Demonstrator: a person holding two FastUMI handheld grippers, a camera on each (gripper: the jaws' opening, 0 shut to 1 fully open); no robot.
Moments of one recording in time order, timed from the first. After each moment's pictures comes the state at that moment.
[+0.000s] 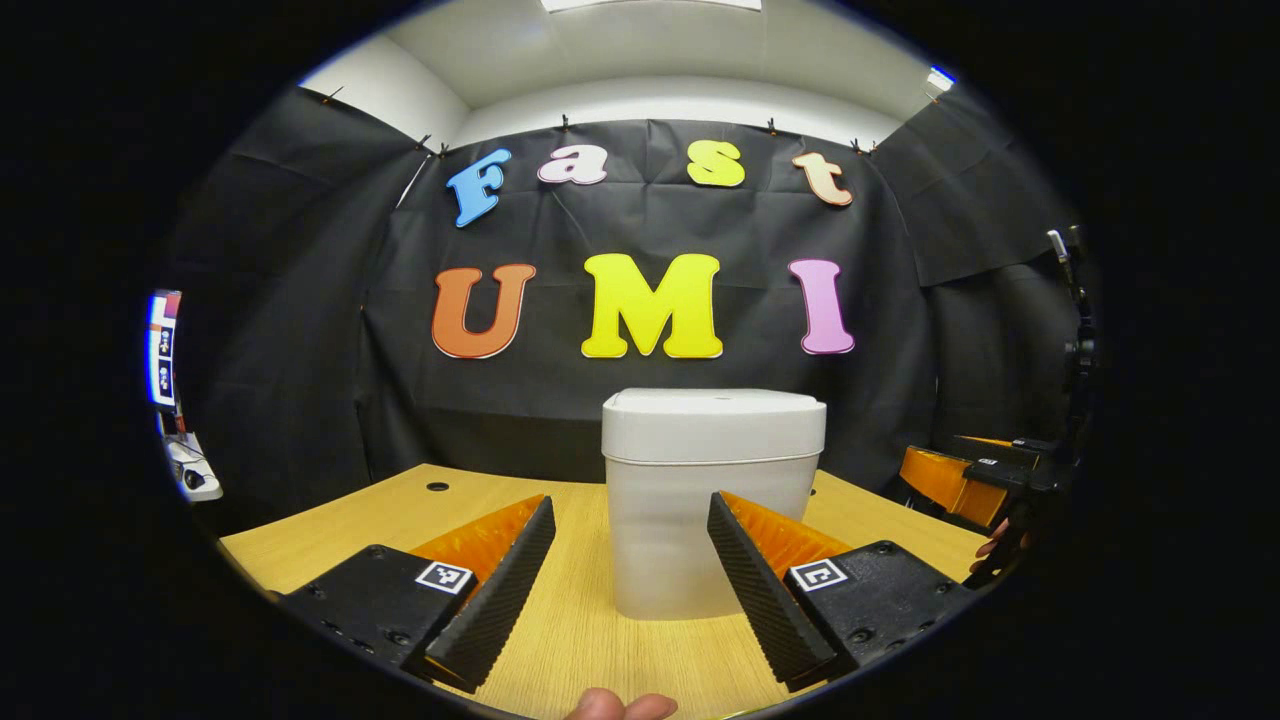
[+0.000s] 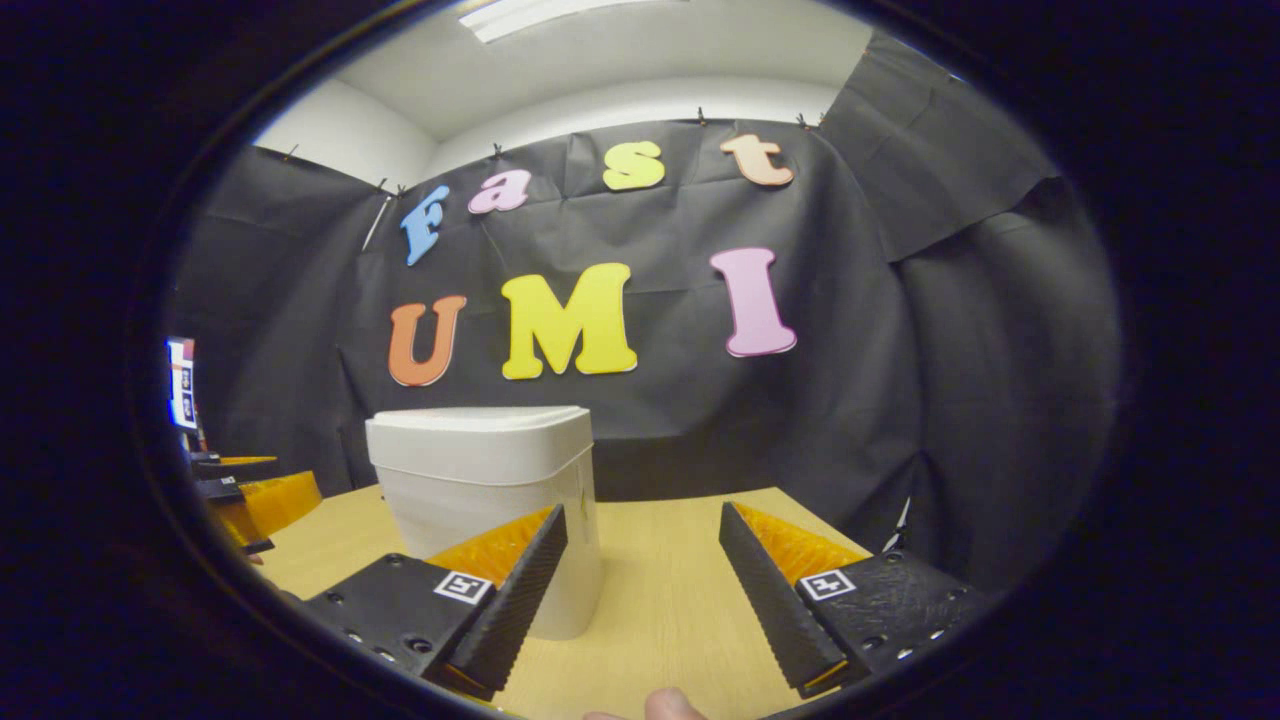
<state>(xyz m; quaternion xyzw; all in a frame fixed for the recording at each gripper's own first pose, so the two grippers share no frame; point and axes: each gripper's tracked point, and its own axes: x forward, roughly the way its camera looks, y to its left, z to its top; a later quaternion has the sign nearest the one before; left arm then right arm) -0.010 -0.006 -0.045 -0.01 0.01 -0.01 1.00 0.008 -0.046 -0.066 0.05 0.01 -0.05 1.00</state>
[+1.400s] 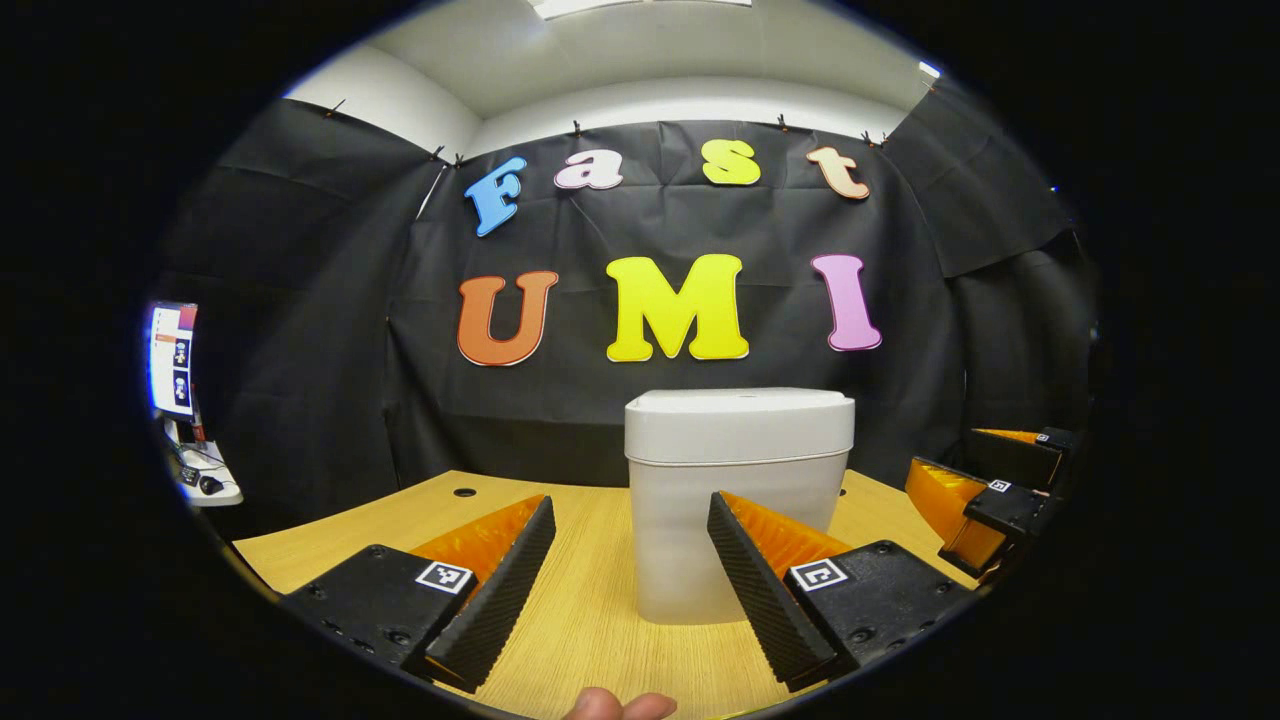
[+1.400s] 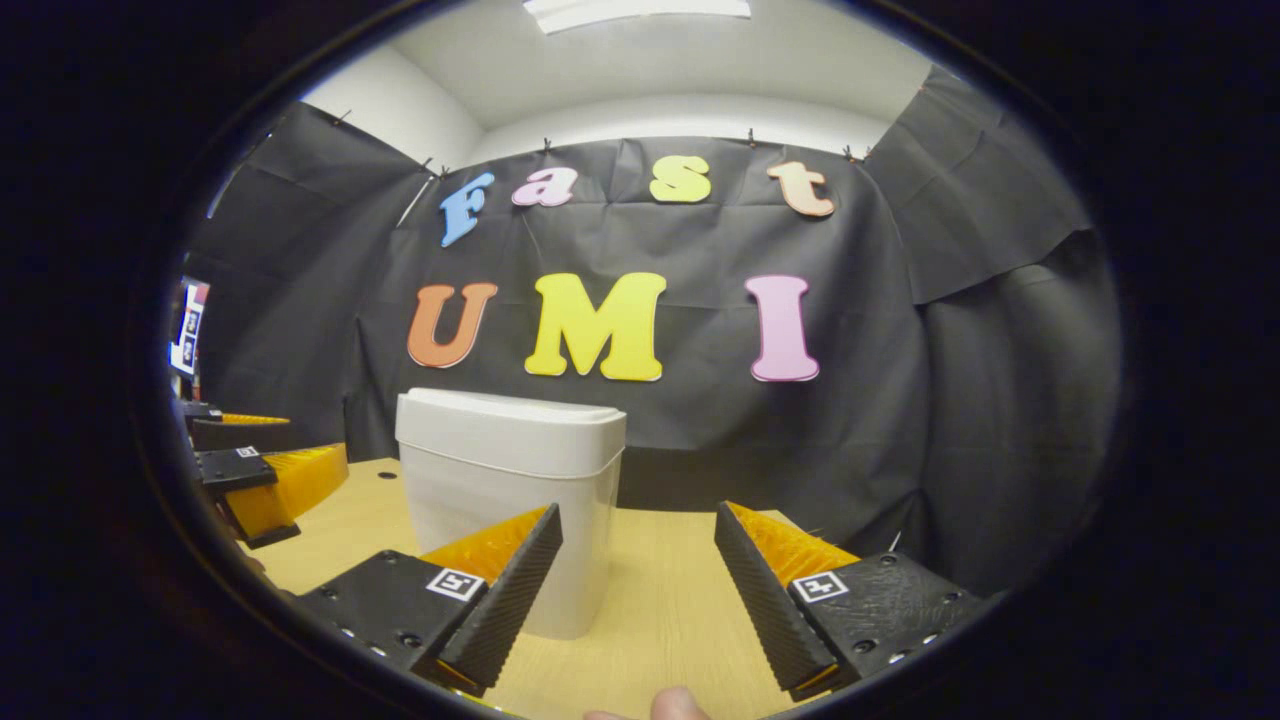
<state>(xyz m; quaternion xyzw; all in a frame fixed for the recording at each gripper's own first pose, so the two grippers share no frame) -0.005 0.004 -0.047 0.00 0.00 0.03 1.00 0.007 -0.013 -0.061 -0.02 -0.02 -0.04 1.00</state>
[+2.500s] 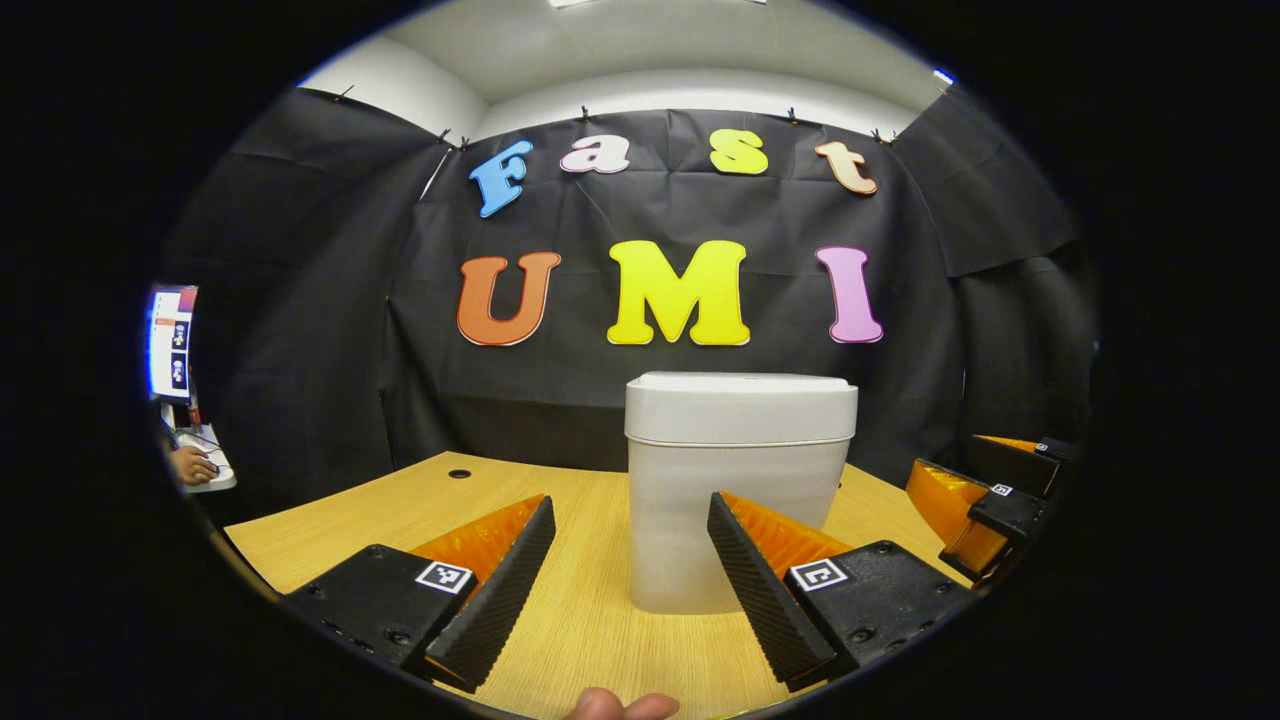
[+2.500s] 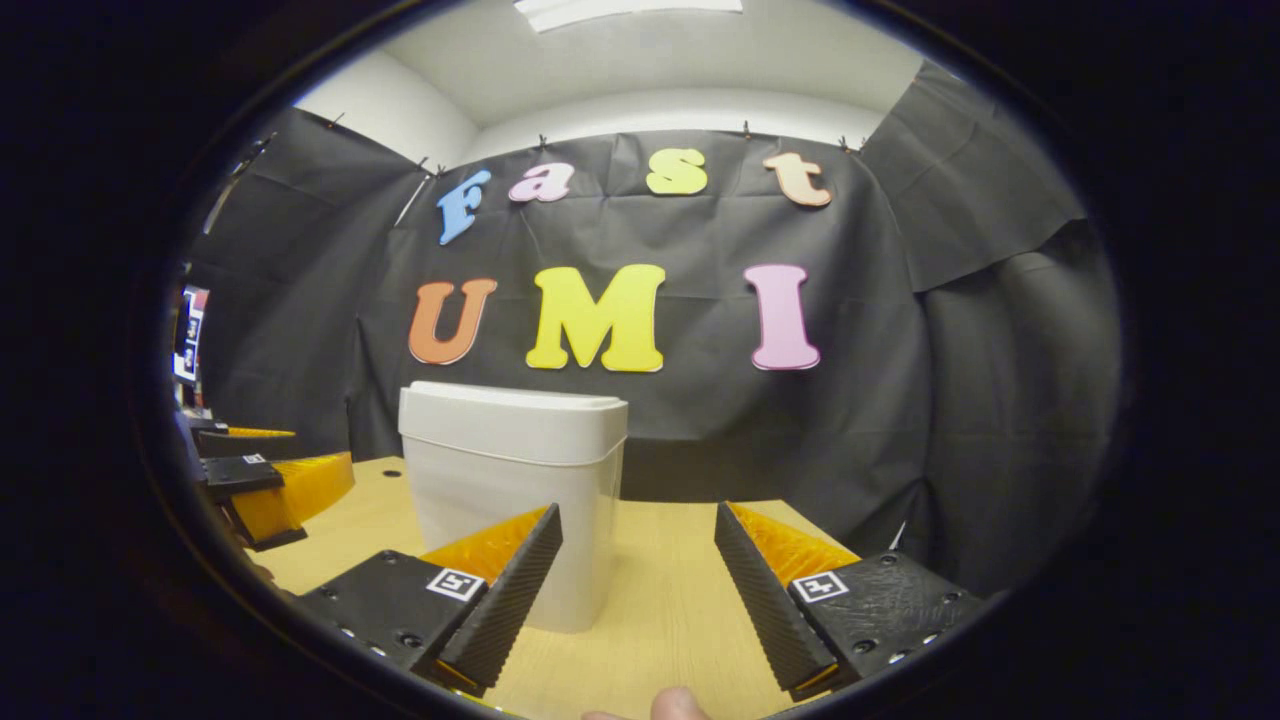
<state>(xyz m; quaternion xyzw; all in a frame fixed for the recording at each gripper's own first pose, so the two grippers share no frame) -0.005 0.002 -0.060 -0.02 0.03 0.03 1.00 0.003 -0.014 -0.069 -0.01 -0.01 -0.04 1.00</state>
